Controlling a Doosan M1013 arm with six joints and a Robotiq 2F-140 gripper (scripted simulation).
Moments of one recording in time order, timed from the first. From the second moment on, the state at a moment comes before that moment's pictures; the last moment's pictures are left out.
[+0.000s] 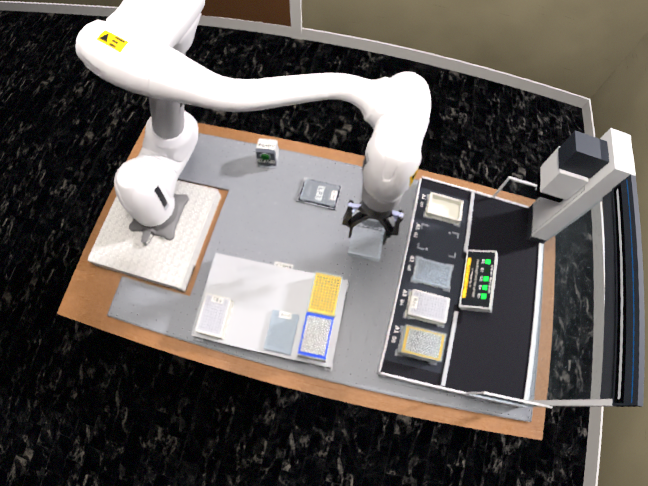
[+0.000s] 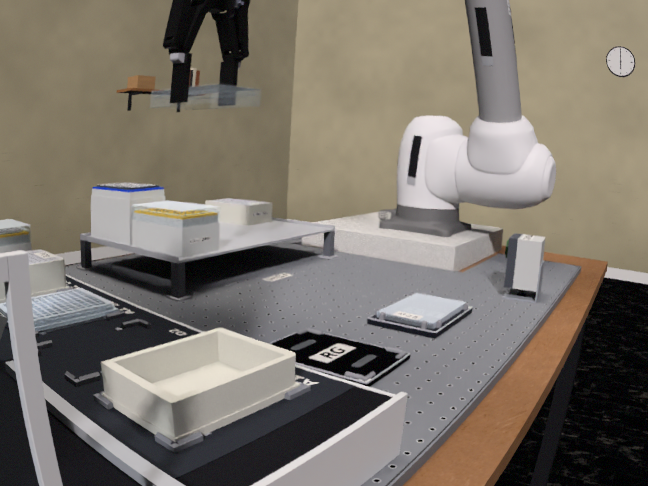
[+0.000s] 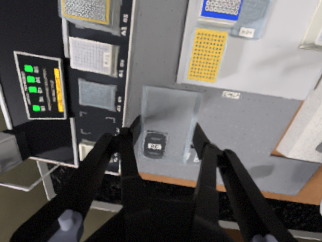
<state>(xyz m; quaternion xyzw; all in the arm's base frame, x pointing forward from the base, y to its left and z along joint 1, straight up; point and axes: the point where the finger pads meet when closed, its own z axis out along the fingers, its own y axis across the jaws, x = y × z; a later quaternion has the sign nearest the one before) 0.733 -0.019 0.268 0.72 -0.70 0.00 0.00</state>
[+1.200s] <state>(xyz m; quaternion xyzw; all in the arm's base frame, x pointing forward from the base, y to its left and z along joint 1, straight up) 0.574 -0.017 0.268 0.72 -0.70 0.00 0.00</state>
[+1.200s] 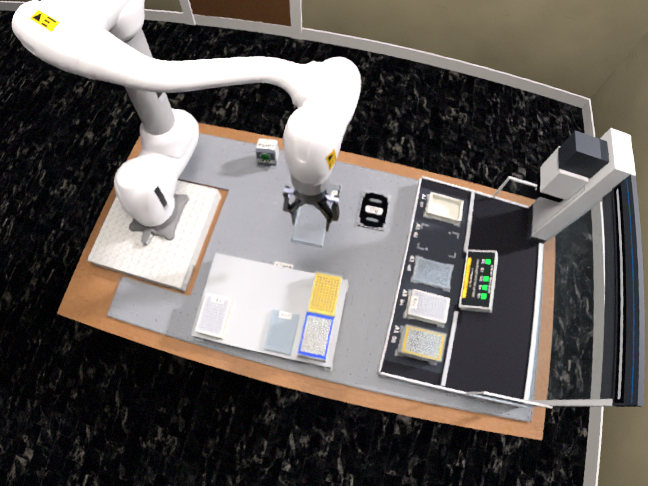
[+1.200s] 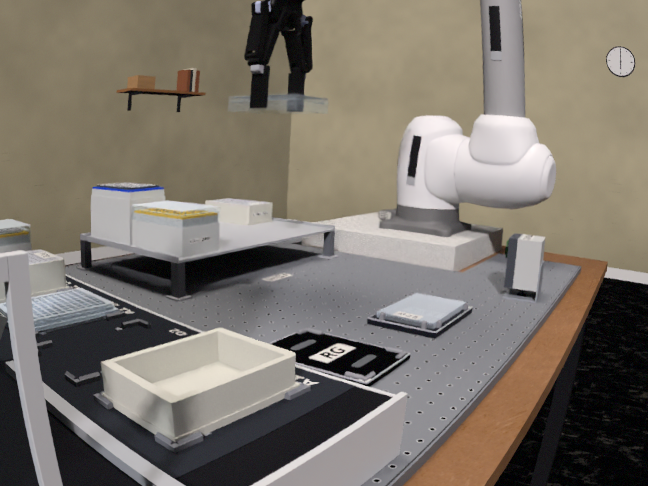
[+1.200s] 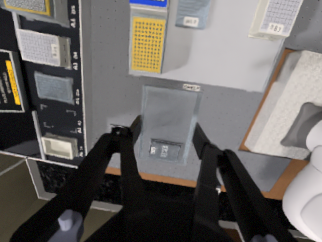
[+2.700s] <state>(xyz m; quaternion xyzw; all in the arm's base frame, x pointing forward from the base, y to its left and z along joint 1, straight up) 0.437 -0.065 0.268 0.72 -0.70 0.00 0.00</state>
